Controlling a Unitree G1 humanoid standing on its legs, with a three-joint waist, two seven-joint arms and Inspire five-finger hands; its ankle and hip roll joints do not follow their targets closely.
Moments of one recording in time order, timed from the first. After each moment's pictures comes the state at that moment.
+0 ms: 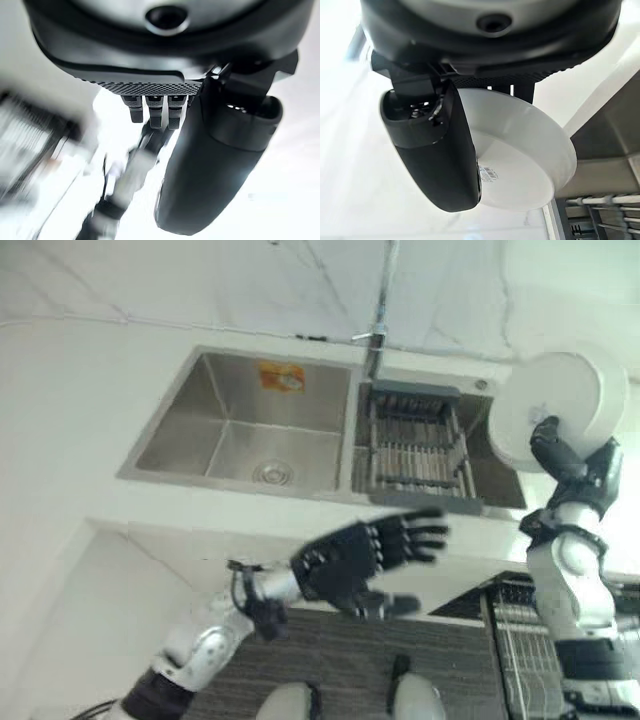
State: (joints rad) left arm -0.14 0.55 -0.41 -0.28 -0.94 0.27 -0.71; right arm -0.22 -0.44 -0.09 -0.08 0.58 -0.06 -0.52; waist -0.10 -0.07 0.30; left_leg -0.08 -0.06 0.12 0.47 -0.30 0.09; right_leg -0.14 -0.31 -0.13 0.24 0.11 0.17
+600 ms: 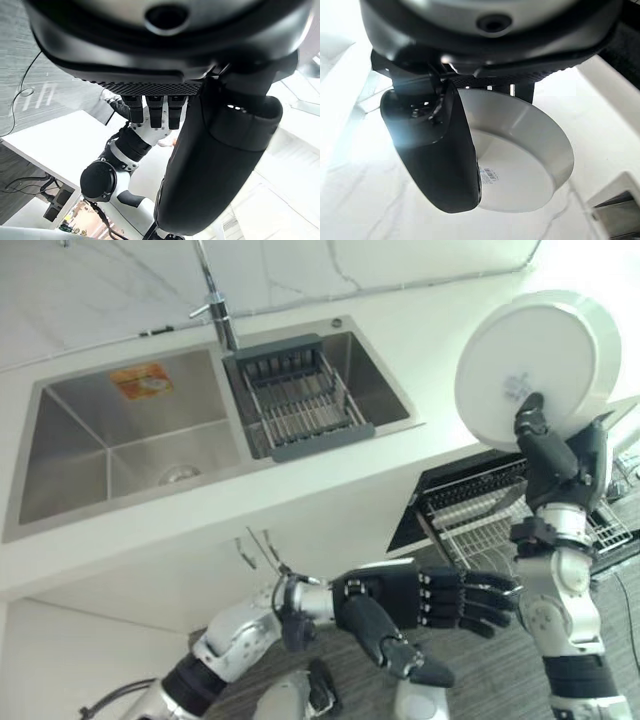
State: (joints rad) left arm -0.24 0.47 -0.55 -0.18 -0.92 0.33 -0.84; right arm -0.22 -0.40 -0.06 -0.20 0.67 -0.23 -0.32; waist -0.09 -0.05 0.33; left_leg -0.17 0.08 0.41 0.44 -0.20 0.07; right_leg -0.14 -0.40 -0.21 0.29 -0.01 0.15
